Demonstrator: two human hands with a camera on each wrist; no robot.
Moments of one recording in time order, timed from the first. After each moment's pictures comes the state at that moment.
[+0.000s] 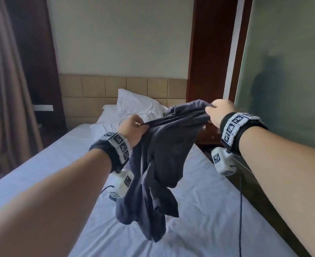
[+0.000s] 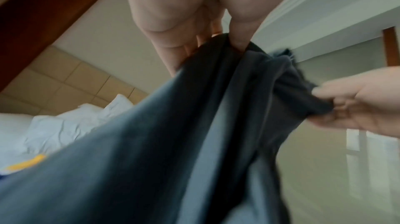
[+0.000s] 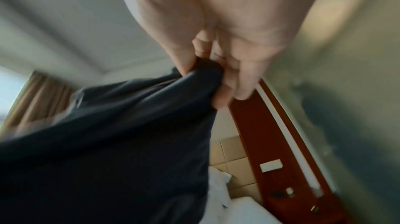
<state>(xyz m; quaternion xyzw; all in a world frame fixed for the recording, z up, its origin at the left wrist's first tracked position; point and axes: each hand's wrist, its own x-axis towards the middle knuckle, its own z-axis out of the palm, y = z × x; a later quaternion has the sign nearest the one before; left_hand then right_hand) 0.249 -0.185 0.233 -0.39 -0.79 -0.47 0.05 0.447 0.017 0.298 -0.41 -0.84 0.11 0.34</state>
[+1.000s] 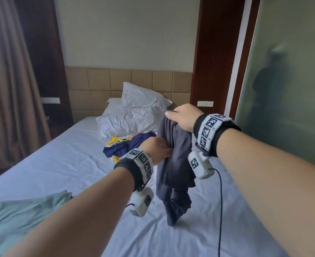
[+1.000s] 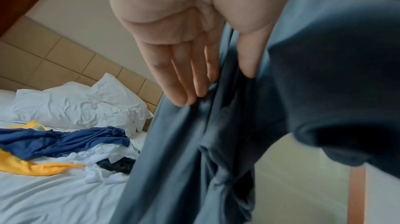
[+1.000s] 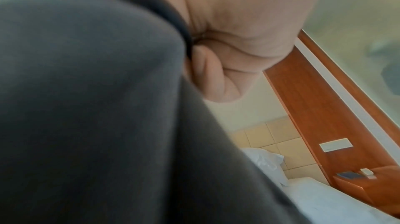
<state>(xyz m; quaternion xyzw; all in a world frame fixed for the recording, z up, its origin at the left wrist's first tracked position) 0.317 -0.195 0.172 -0.45 -0.80 -0.37 -0.08 0.407 -0.081 0.266 -0.22 -0.93 0.17 0.24</state>
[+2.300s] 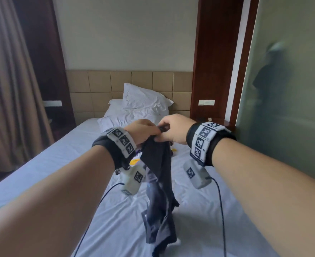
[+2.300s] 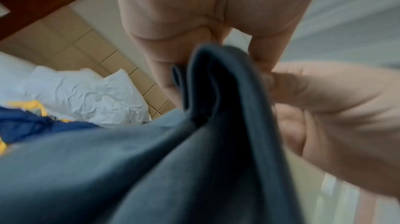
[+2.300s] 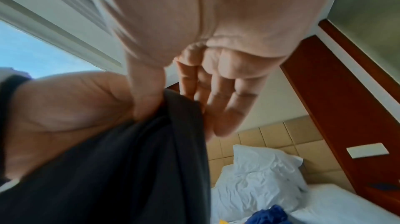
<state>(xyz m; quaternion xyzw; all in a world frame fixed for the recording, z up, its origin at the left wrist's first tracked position) 0.292 -0.220 0.225 -0.38 -0.76 -0.48 -0.20 0.408 -0.096 0.242 -0.14 -0.95 0.22 0.17</state>
